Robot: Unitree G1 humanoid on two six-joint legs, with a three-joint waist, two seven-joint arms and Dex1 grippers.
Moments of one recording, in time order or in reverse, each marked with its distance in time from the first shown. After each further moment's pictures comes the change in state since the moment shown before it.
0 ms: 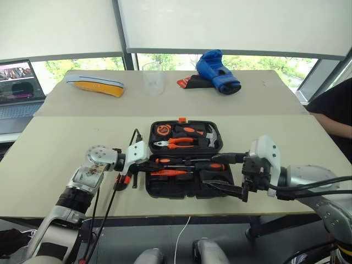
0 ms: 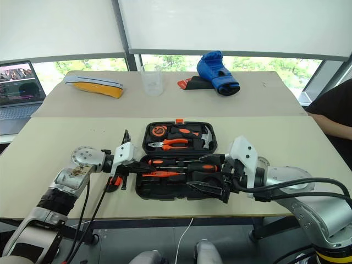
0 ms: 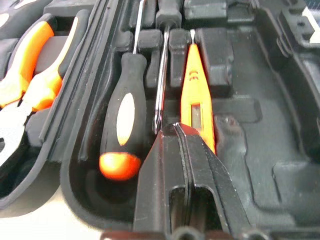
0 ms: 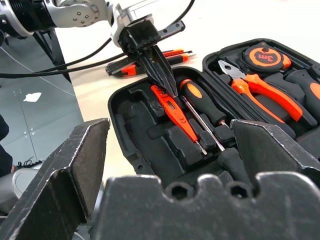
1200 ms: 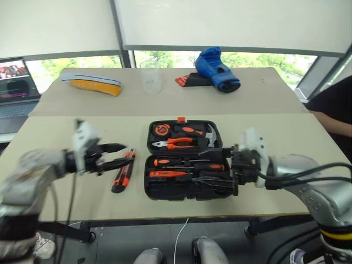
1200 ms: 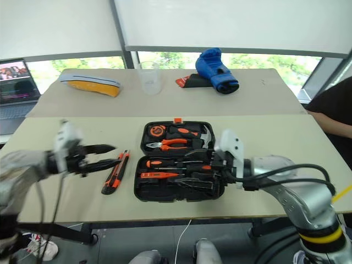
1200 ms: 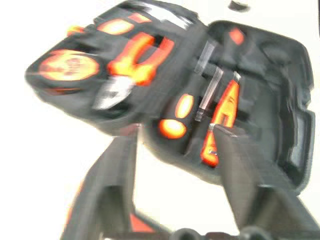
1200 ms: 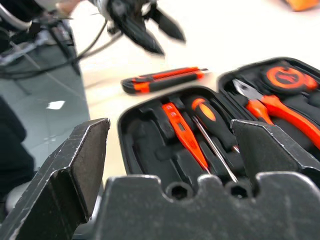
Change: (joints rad) left arm 0.502 0.234 0.663 -0.631 -0.398 0.764 0.215; right arm -0.213 0.085 0.176 0.169 -0.061 -0.077 0.159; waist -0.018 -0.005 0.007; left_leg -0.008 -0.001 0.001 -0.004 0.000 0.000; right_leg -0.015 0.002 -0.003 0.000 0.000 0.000
